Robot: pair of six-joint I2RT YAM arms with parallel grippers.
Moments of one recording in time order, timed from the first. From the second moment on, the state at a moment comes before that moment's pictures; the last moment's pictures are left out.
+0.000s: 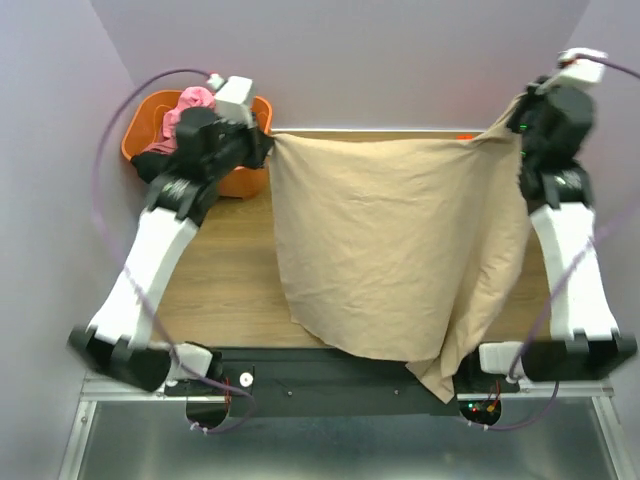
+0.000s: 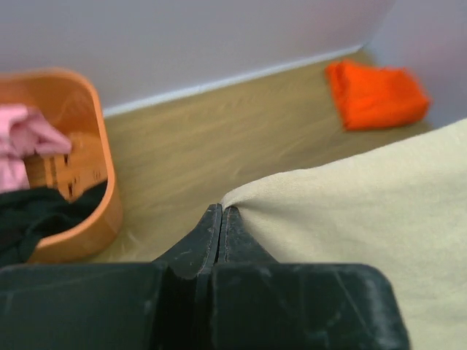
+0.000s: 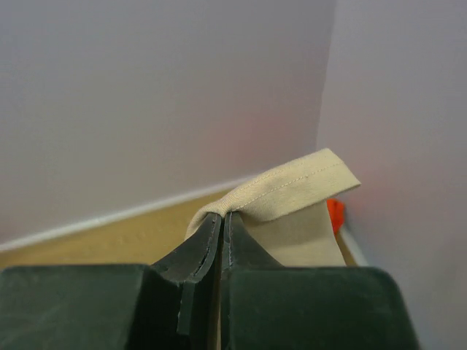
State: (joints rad) left arm -0.34 1.22 1.53 -0.44 0.19 -0.13; right arm 0.00 1.21 1.66 -0.29 0.29 0.10
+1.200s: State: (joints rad) left arm -0.55 1.85 1.37 -0.26 0.07 -0.50; right arm 0.00 1.61 1.12 -0.33 0.05 0.29
